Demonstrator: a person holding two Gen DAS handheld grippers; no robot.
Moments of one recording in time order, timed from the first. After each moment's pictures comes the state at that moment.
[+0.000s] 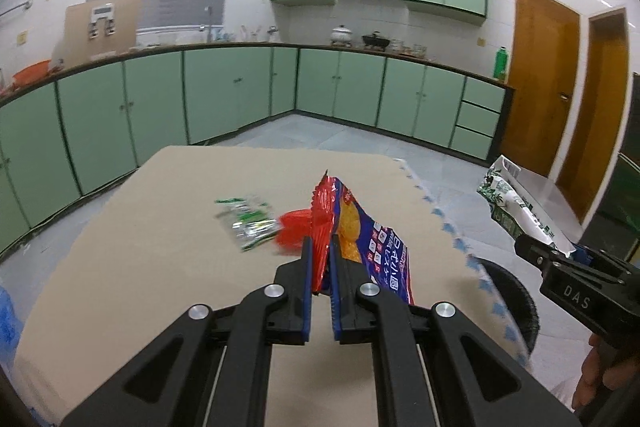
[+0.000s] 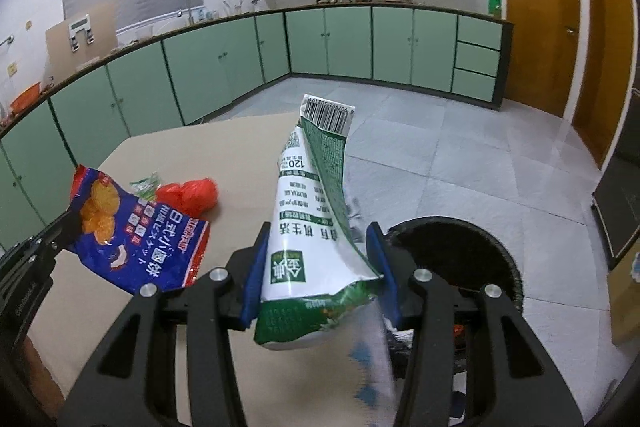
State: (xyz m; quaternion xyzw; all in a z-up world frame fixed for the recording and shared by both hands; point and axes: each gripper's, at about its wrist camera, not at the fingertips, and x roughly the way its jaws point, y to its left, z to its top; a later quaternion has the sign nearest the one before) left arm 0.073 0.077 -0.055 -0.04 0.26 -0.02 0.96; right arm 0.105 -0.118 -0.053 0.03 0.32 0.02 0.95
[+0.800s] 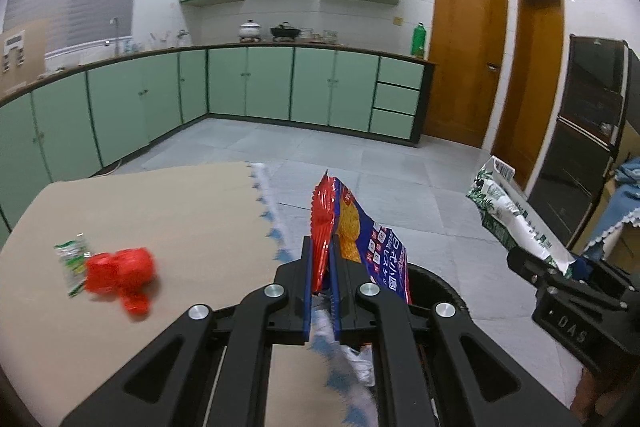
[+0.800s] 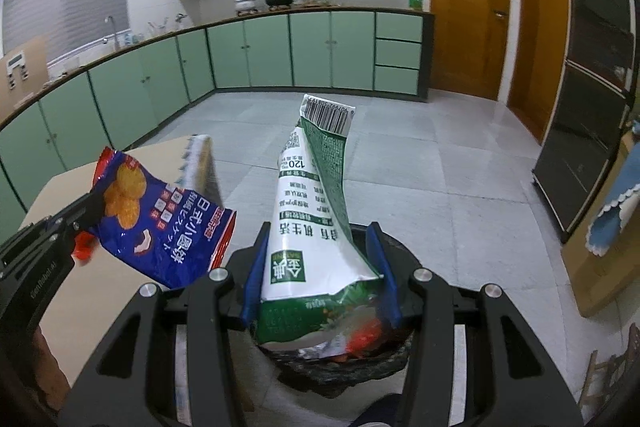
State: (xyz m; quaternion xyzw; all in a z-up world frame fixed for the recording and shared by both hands) left arm 0.138 -0.100 -0.059 0.00 0.27 -0.16 0.95; right arm 0.092 -0.262 -0.072 0.05 0.31 -0.11 0.94
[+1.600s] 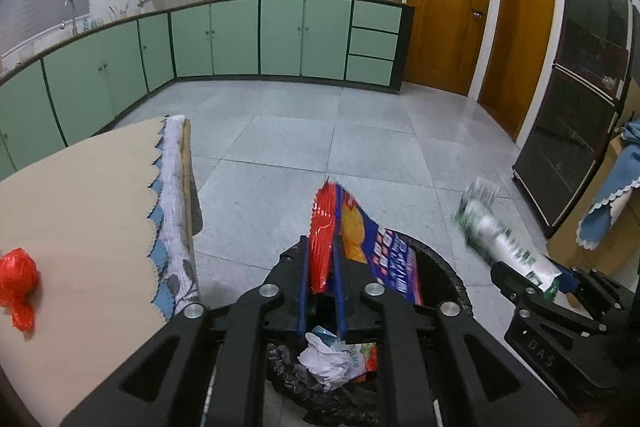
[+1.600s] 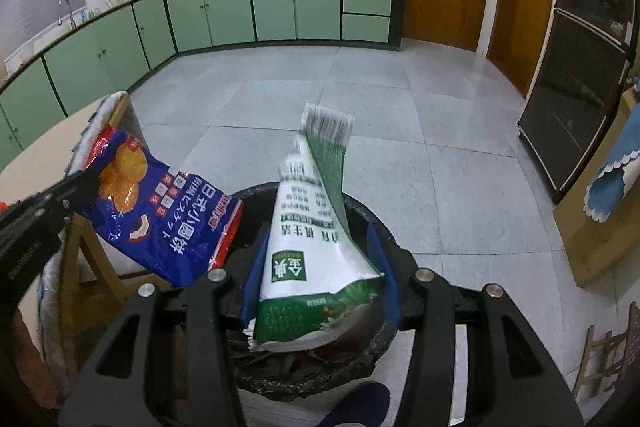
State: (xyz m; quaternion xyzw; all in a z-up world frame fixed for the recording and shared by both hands) left arm 0.211 -0.191 -0.125 0.04 0.35 -0.19 0.92; right arm 0.151 -0.330 -0.161 0.06 0.38 -0.15 0.91
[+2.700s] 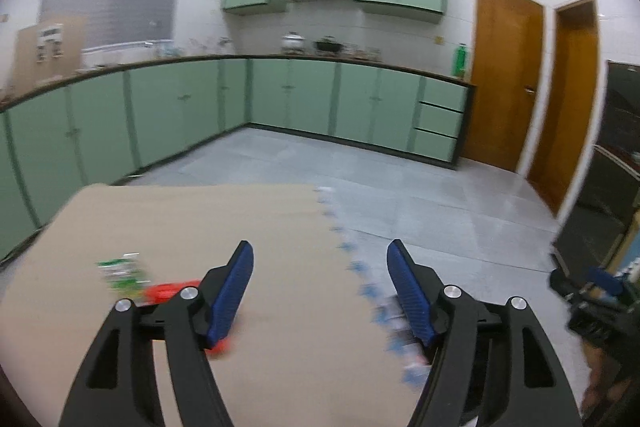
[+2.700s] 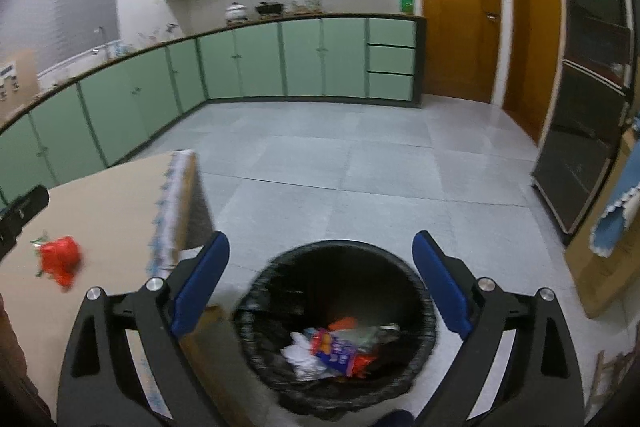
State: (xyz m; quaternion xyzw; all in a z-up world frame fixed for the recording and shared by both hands) left arm 0.155 -0.012 -0.048 -0.02 0.24 -0.07 0.97; right arm 0.126 -0.245 -0.076 0.05 0.28 -0.09 0.95
